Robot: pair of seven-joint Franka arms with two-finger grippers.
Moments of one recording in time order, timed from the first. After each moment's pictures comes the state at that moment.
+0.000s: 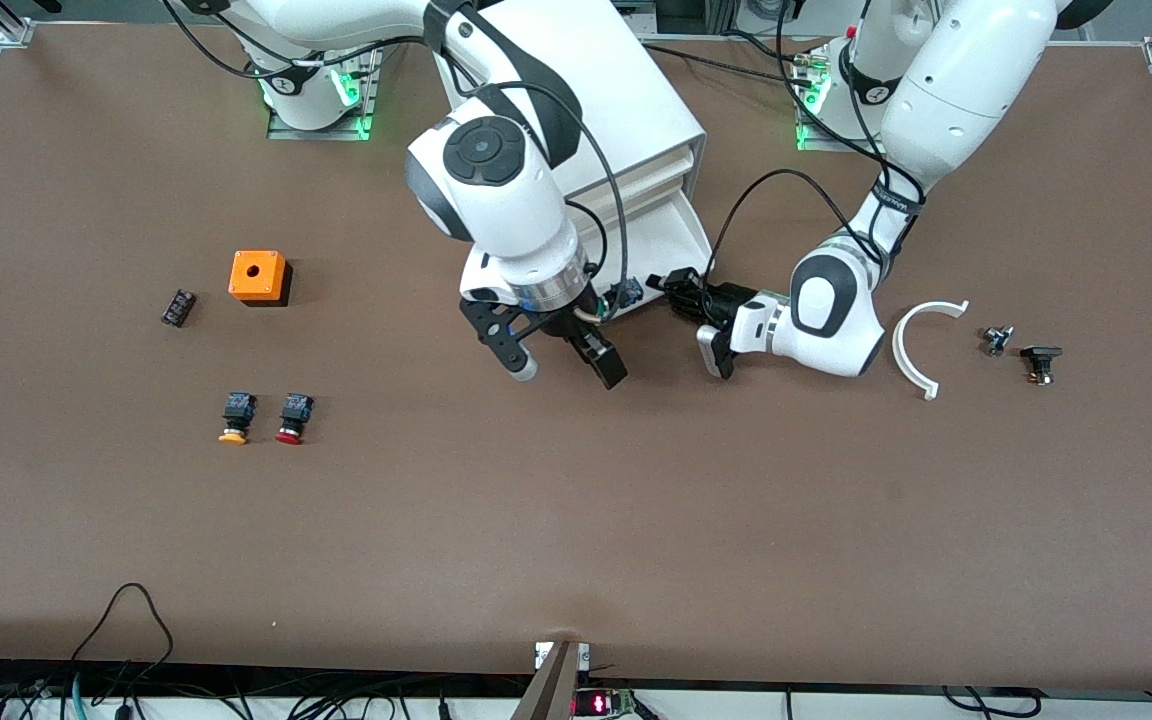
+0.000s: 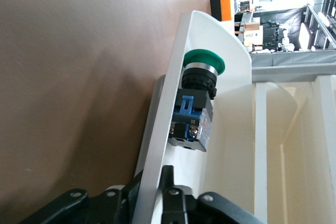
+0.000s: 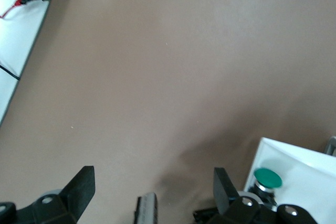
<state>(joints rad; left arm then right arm) -0.16 0.66 -0.18 -1.94 -1.12 1.91 1.00 0.65 0.71 0.13 -1.14 -0.03 2.16 1.67</state>
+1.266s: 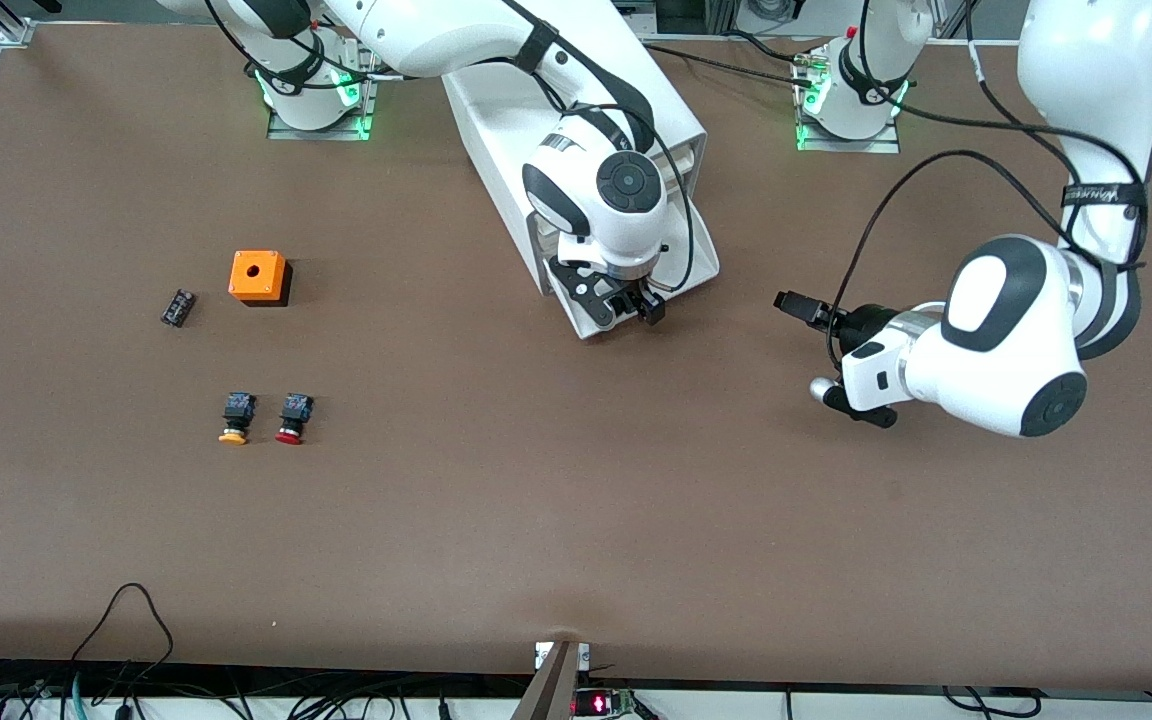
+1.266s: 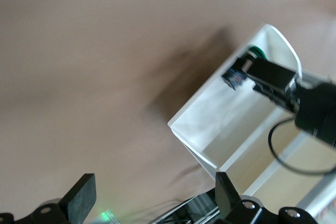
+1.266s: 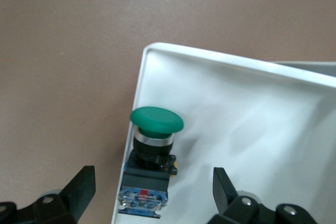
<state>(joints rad) -0.01 0.52 -0.20 -1.45 -0.37 1.44 0.03 0.82 0.85 0.13 -1.20 -0.01 2.04 1.80</state>
